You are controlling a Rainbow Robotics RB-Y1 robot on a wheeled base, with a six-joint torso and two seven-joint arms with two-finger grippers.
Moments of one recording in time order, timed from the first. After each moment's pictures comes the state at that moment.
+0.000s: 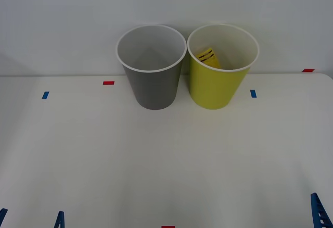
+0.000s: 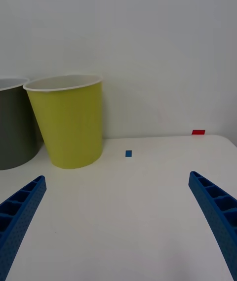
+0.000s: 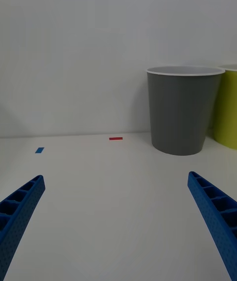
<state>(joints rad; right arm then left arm) 1.18 -0.55 0.14 -2.19 -0.35 -0.78 1.53 1.17 0.35 -0.23 -2.04 0.11 -0.89 -1.52</state>
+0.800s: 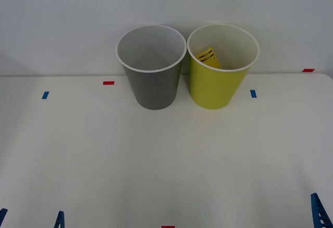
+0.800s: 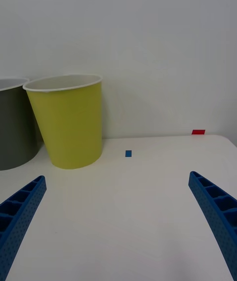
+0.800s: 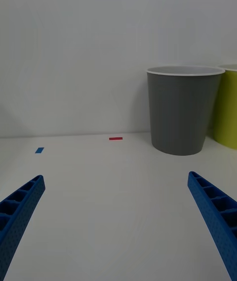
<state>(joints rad) 1.18 -0.55 0.14 -2.19 -0.35 -0.78 1.53 1.17 0.35 -0.23 -2.04 0.11 -0.89 -1.52</state>
